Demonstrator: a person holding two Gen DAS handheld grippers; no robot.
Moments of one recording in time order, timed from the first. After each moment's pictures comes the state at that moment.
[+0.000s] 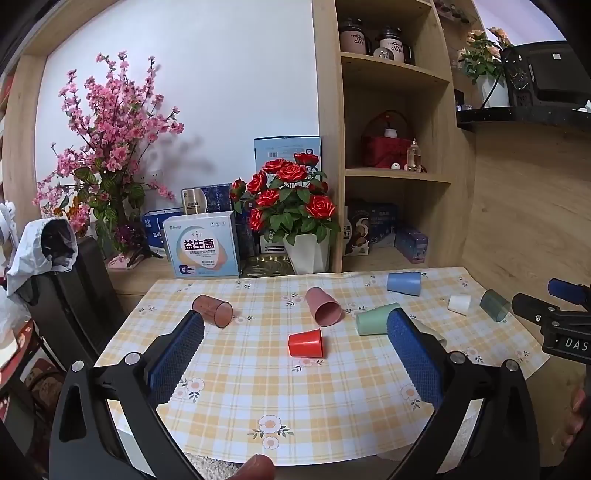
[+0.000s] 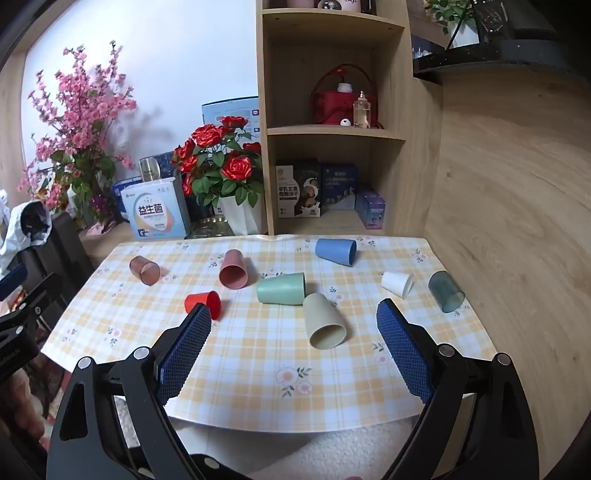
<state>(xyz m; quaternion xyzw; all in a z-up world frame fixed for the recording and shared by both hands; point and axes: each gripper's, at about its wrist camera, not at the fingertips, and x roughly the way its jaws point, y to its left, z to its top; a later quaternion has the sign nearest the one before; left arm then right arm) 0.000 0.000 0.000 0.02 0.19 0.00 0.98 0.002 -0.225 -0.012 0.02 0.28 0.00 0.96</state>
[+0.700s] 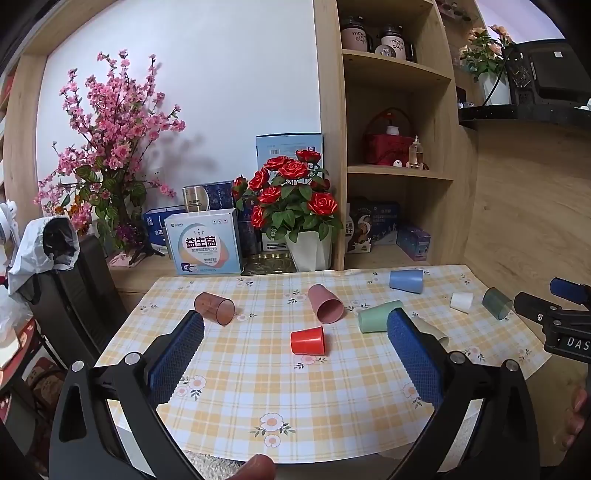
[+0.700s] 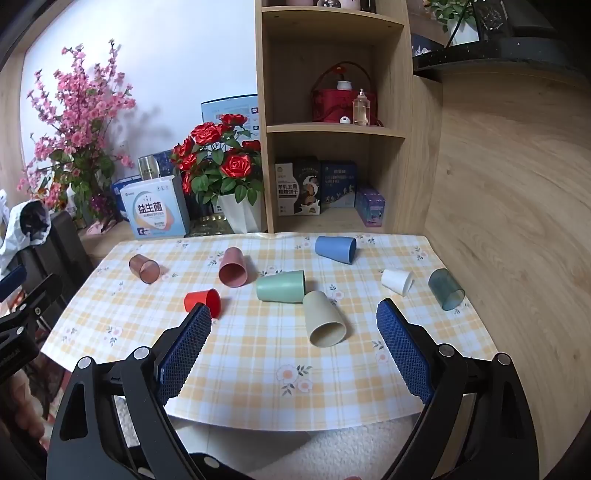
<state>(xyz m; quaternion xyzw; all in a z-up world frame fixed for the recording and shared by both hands) 0.000 0.000 0.000 0.02 0.20 0.00 0.98 0.001 -0.225 -0.013 0.02 0.28 0.00 0.96</state>
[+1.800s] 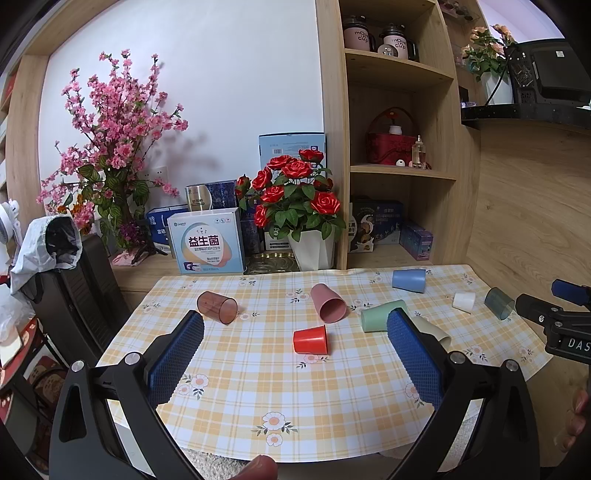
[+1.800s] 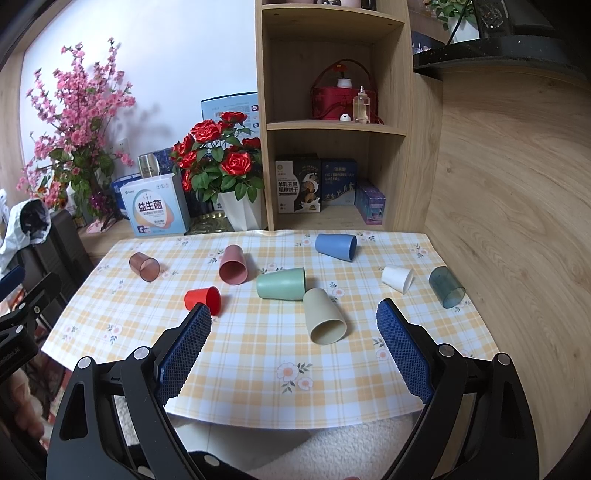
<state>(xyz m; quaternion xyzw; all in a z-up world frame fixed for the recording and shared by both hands) -0.002 0.006 -0.005 0.02 0.20 0.00 0.98 0.001 -0.223 -0.015 0.02 0.28 0.00 0.96</state>
